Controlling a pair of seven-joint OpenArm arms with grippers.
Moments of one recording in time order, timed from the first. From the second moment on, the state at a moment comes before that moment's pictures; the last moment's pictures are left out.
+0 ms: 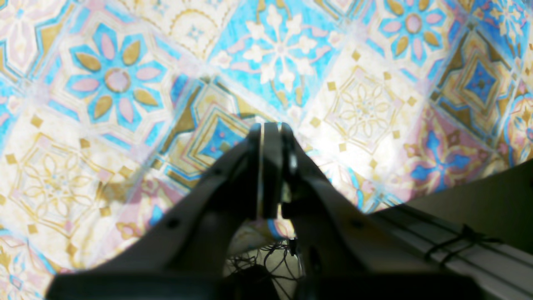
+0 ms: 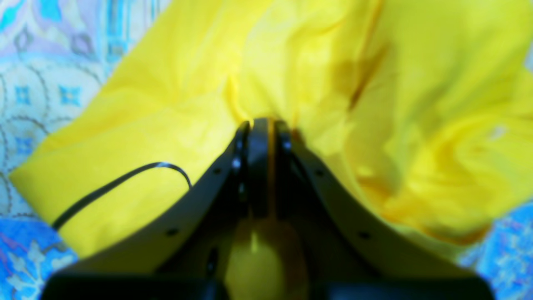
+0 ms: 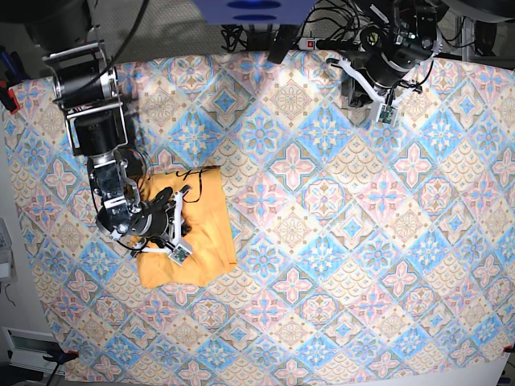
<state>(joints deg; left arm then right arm) 37.2 -7.9 -9.0 112.3 -16.2 -19.0 42.2 24.2 14.2 -13.3 51.3 -7.4 40.5 -24.4</state>
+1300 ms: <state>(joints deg) 51.0 -8.0 -8.9 113.4 -16.1 -18.5 38.9 -38.9 13.6 30.6 98.6 8.1 40.1 -38.9</state>
